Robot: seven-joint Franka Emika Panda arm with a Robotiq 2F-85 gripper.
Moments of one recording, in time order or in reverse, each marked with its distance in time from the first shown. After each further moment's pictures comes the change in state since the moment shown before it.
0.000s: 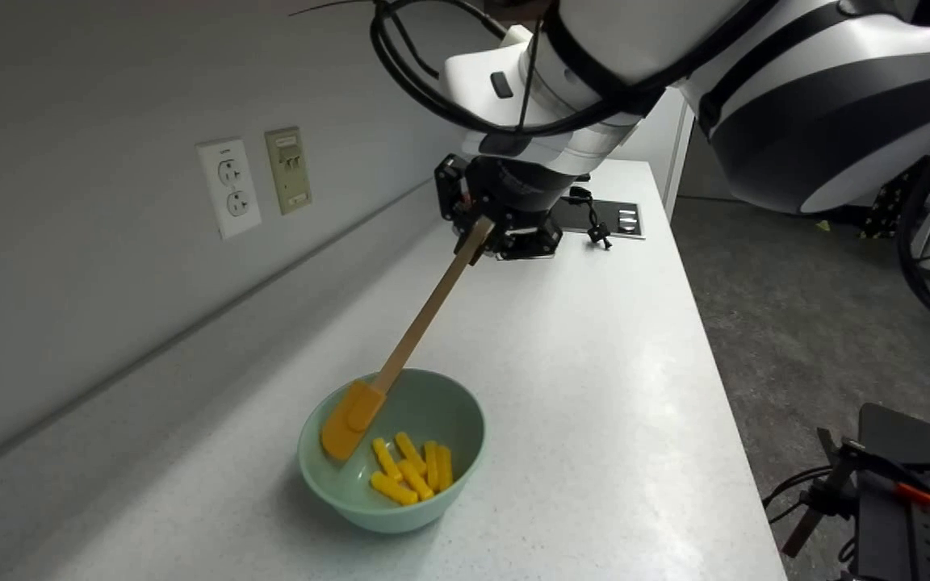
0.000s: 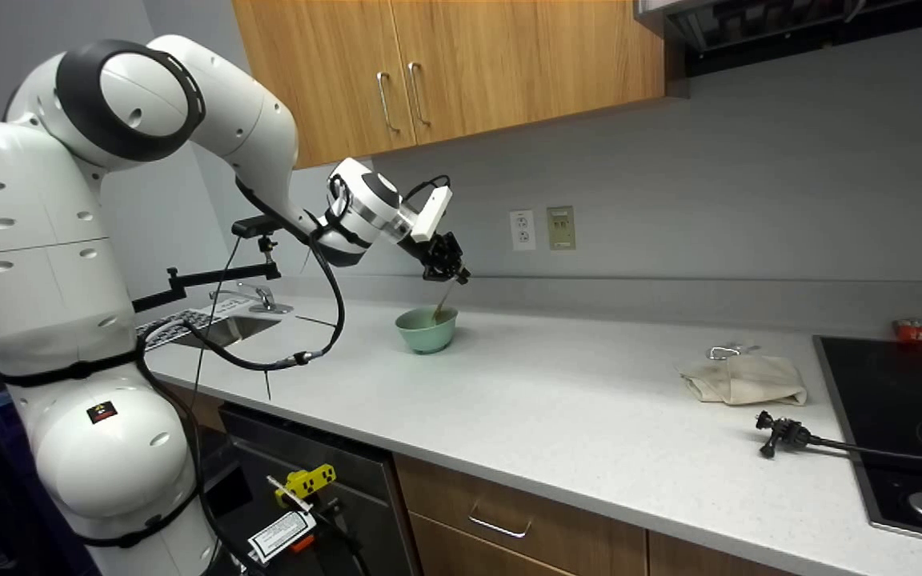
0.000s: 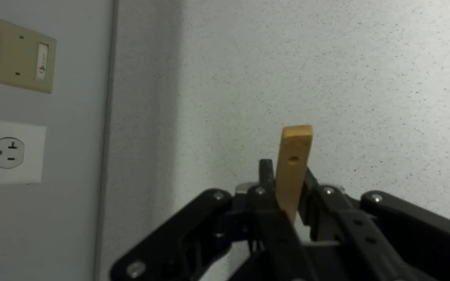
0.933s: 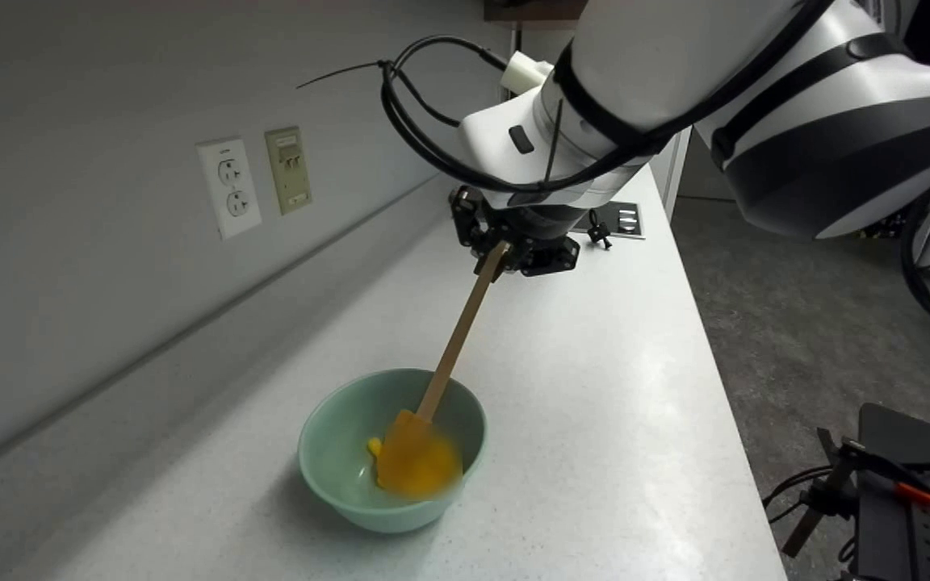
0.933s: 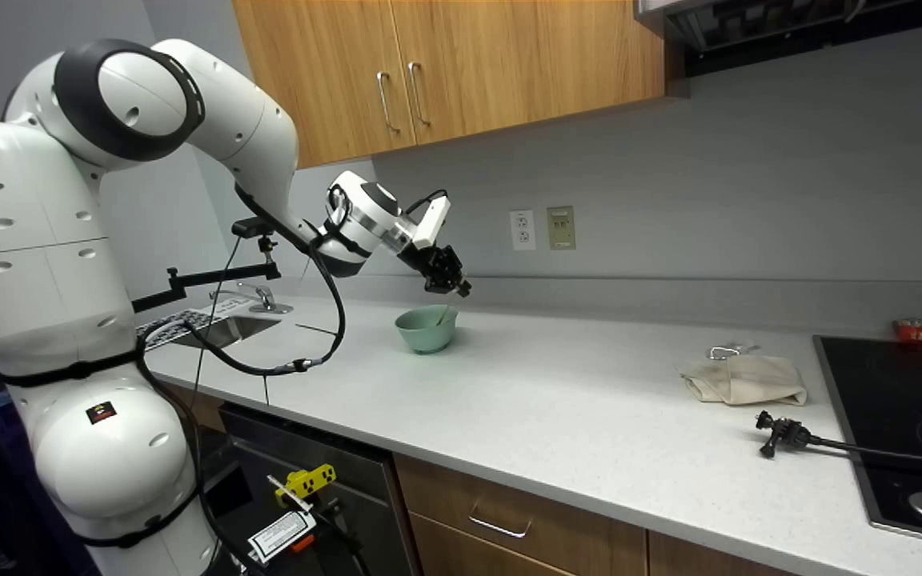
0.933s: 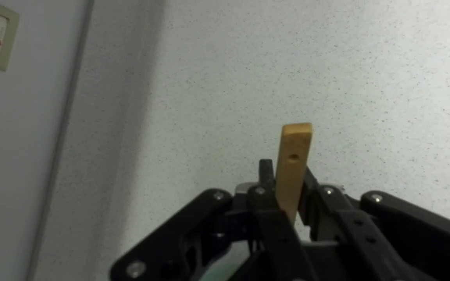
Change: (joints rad) arm -0.007 -0.004 0.004 -0.048 -0.071 -0.023 -0.070
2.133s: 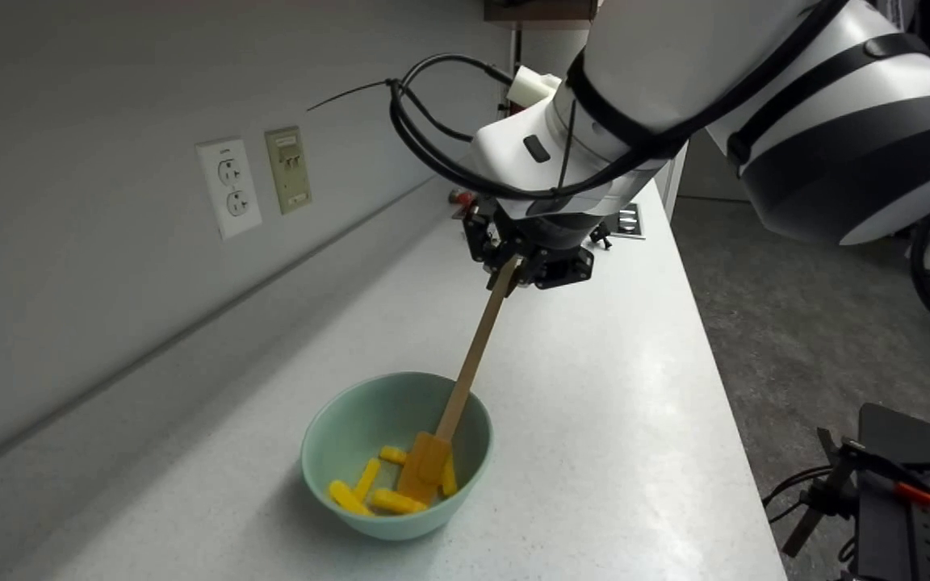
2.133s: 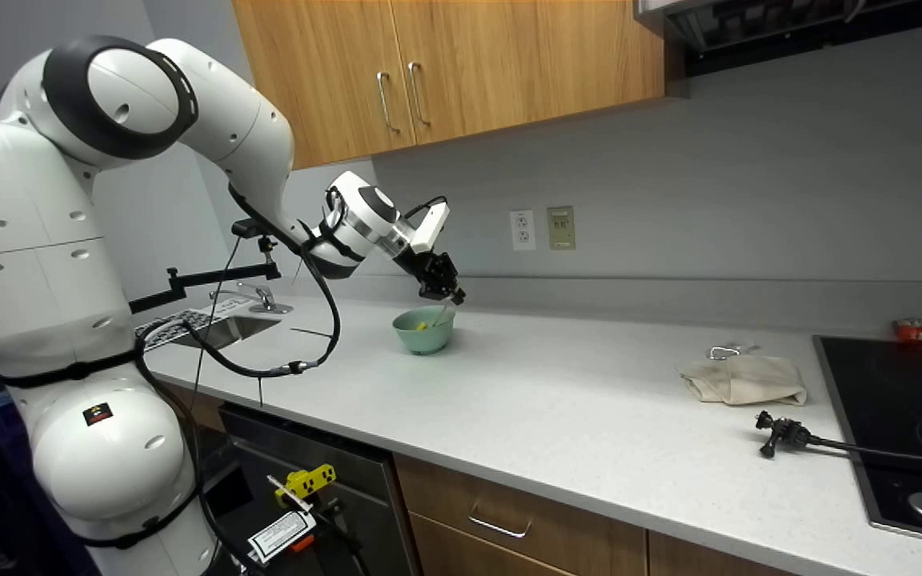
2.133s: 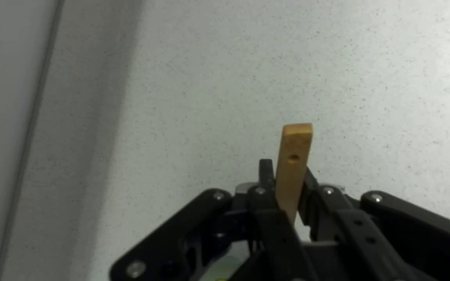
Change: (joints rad) arm -0.025 -0.020 0.030 -0.043 0.103 0.007 -0.088
